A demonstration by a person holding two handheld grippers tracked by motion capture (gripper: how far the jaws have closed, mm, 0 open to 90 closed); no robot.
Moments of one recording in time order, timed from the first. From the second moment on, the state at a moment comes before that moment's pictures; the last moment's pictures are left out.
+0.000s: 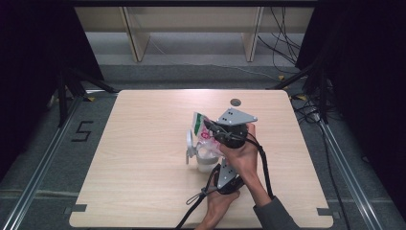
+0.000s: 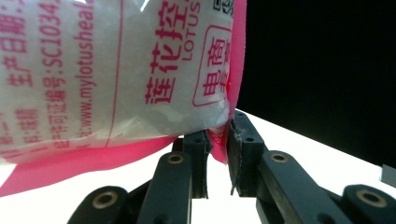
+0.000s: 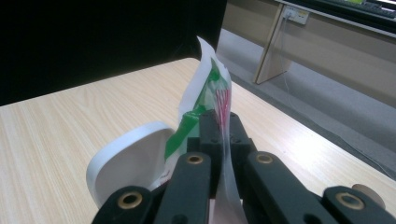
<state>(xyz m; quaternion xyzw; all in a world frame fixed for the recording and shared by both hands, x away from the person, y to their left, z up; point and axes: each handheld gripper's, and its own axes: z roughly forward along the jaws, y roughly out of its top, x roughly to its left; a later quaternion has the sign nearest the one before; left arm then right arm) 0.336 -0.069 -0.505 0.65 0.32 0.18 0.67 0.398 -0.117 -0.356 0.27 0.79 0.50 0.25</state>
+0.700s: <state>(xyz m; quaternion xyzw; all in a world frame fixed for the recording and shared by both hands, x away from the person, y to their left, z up) 0.337 -0.069 -0.506 0.65 0.32 0.17 0.67 0.398 -0.116 -0.356 0.27 0.79 0.49 0.25</state>
